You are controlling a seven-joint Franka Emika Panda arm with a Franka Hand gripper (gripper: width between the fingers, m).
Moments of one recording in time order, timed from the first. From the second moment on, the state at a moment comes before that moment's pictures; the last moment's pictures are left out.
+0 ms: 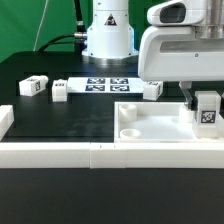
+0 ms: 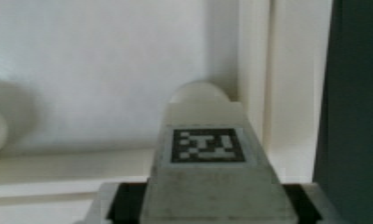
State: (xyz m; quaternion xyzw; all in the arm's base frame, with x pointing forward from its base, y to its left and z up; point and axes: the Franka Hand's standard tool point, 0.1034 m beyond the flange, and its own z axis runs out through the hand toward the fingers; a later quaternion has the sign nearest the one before) arm 0.635 0.114 0.069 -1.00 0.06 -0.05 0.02
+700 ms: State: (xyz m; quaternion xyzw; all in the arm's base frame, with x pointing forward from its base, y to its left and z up) arm 0.632 0.118 0.069 -0.87 0.48 -0.05 0.06
